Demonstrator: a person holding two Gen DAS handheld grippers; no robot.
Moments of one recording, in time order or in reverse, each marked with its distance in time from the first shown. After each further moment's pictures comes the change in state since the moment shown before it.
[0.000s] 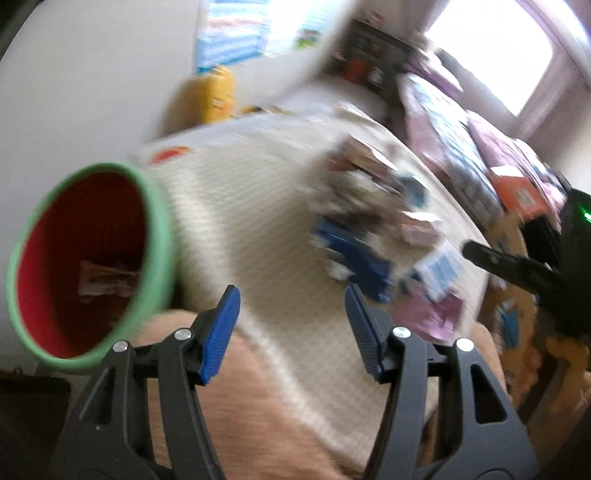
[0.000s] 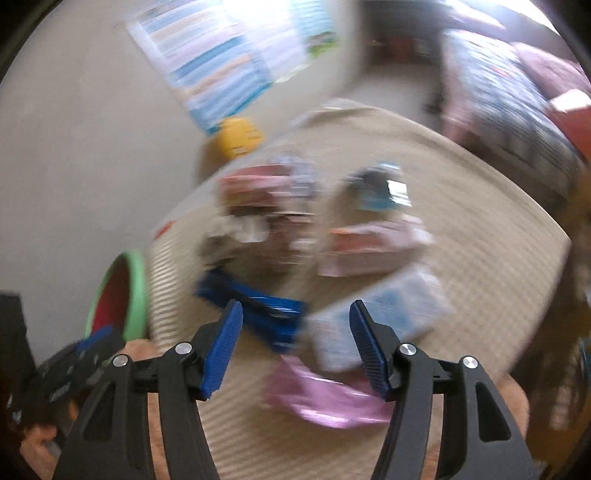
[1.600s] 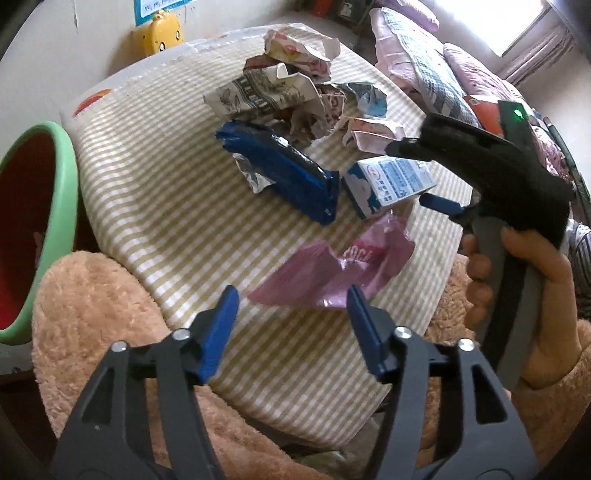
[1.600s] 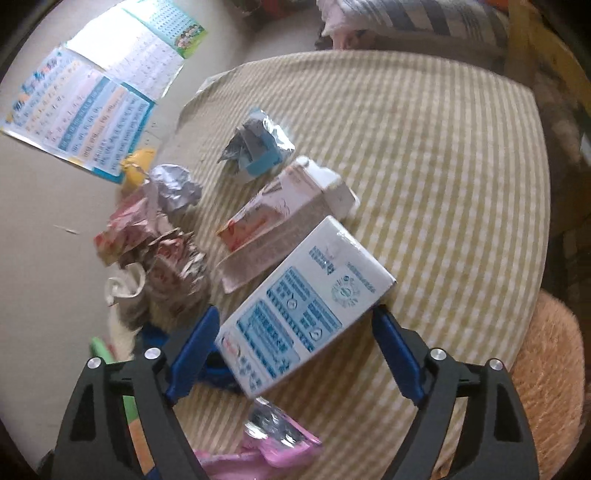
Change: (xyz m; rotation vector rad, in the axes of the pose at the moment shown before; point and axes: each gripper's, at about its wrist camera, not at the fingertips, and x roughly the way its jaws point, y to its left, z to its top) left arm 0.042 -0.042 -0.034 0.073 0.230 -0.028; right arm 0.061 -0.057 -0.004 0.434 0.090 -0.106
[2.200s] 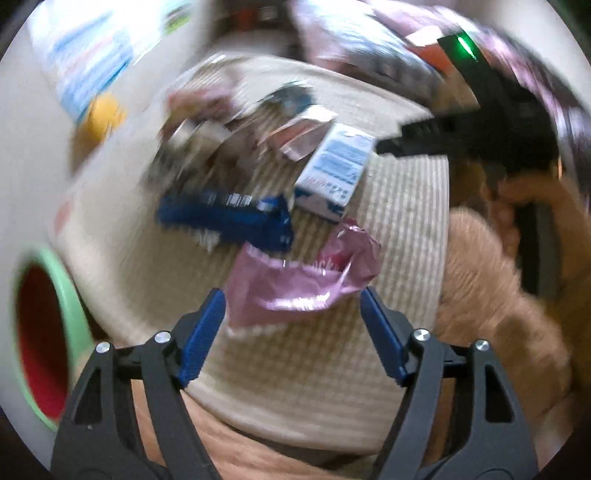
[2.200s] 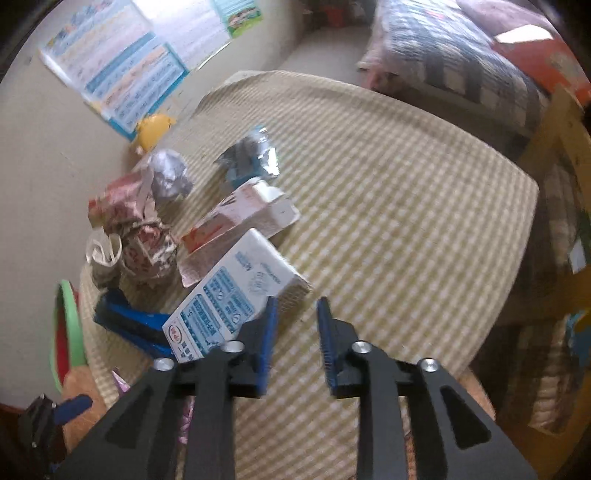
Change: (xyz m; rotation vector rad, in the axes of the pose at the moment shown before) left arm 0.005 -0.072 0.011 0.465 -0.036 0.109; right arm -0.026 -0.040 0.018 -0.245 -0.009 0.005
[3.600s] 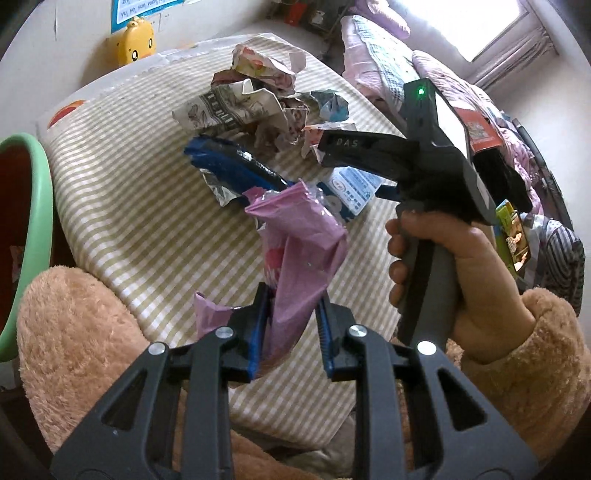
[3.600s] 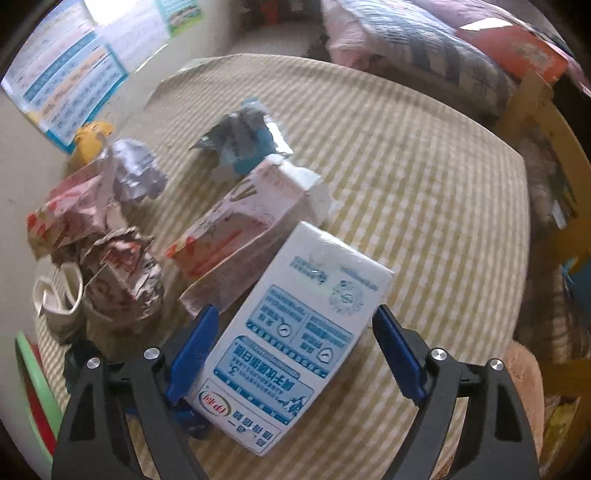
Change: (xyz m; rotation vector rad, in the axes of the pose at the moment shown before) left arm -0.008 0.057 -0.037 -0.440 -0.025 -0.242; right arm 0.064 0.074 0.011 0.089 0.002 -0.258
